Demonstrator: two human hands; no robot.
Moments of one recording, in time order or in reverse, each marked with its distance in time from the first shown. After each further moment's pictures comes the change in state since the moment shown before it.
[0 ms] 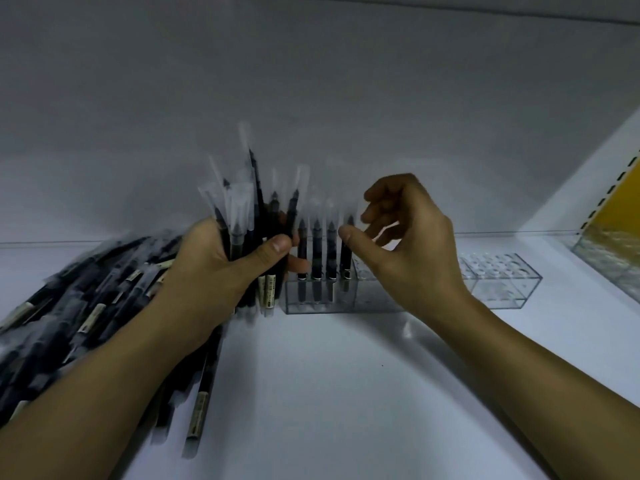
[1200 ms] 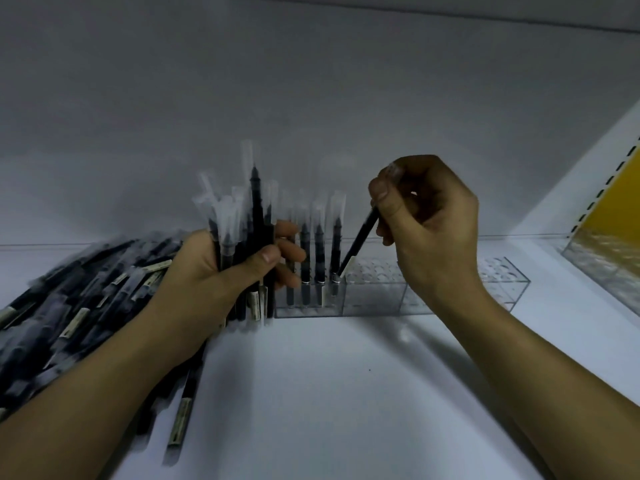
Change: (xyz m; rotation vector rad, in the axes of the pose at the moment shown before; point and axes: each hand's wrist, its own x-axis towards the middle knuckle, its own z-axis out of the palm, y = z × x) left_hand -0.004 -0.005 0.005 -0.083 -0.059 0.027; right_hand 0.014 -0.006 -0.017 0.308 0.147 0.021
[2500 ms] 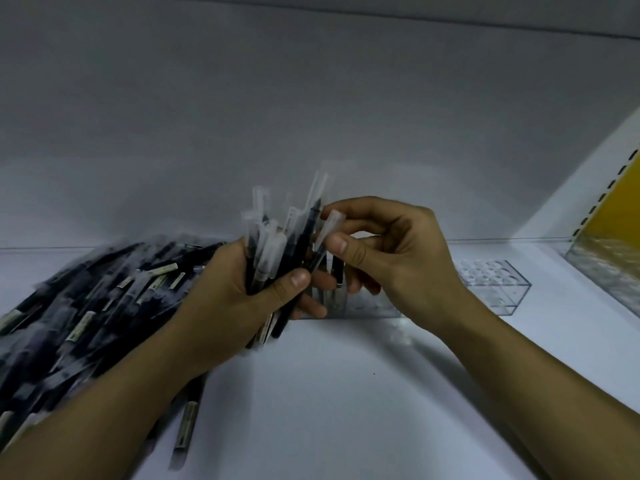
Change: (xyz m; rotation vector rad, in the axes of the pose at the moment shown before) left_hand -0.004 0.003 0.015 0.112 -0.122 -0.001; right_hand -0.015 -0.016 0.009 0.276 -0.393 0.188
